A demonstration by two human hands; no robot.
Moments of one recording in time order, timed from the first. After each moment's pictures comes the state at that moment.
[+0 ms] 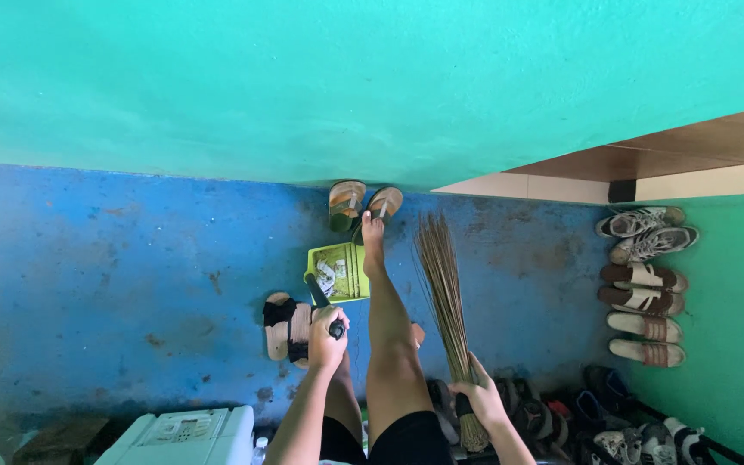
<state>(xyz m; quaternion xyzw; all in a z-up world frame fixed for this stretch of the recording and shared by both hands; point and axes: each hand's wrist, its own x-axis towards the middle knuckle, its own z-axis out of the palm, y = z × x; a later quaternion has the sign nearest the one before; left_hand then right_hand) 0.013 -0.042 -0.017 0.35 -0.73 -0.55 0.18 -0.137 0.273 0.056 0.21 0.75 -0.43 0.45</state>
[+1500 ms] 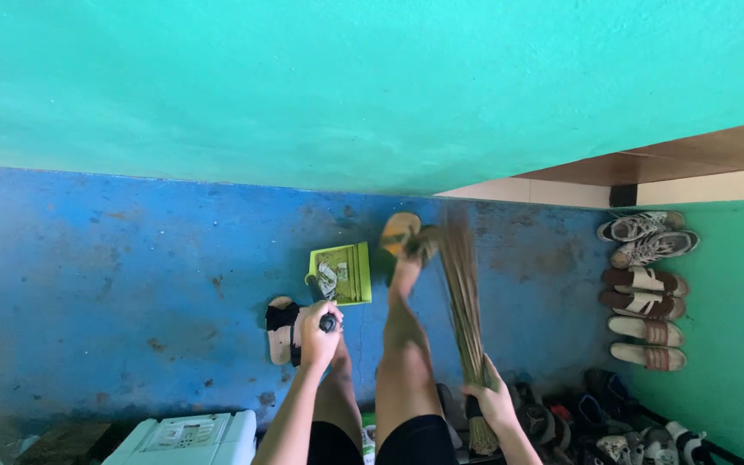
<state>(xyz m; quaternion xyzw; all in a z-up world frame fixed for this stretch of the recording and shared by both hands) 0.015 -0.072 -0.028 0.35 -0.70 -0.57 0.25 -0.145 0.270 0.057 0.22 0.79 -0.41 0.40</state>
